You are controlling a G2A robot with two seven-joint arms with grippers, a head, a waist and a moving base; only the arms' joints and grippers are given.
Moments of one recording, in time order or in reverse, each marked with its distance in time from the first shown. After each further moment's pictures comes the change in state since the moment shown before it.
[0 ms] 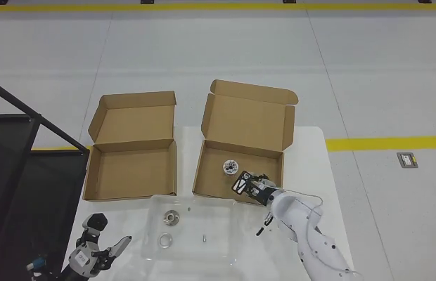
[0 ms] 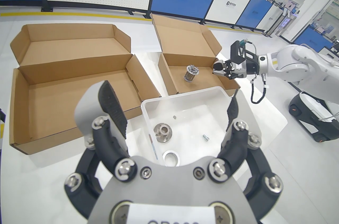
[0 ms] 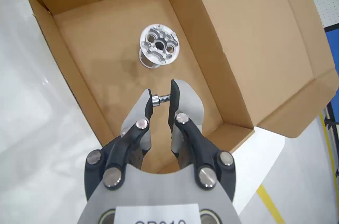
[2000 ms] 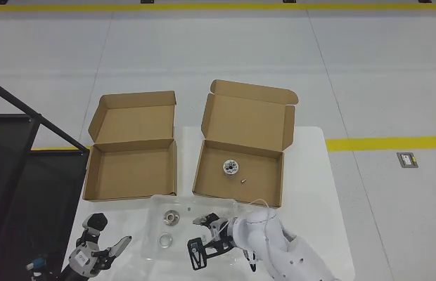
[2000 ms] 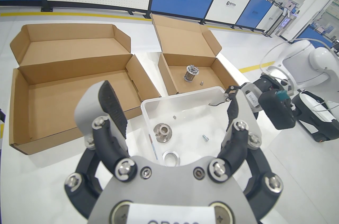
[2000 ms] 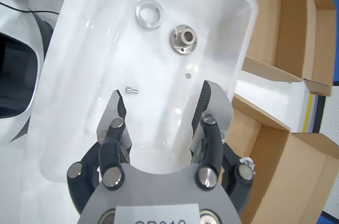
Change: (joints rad) left arm 0.000 0.000 0.000 0.000 0.000 0.000 0.000; right arm 0.085 0.010 -0.387 -0.101 -0.208 -0.541 -0.171
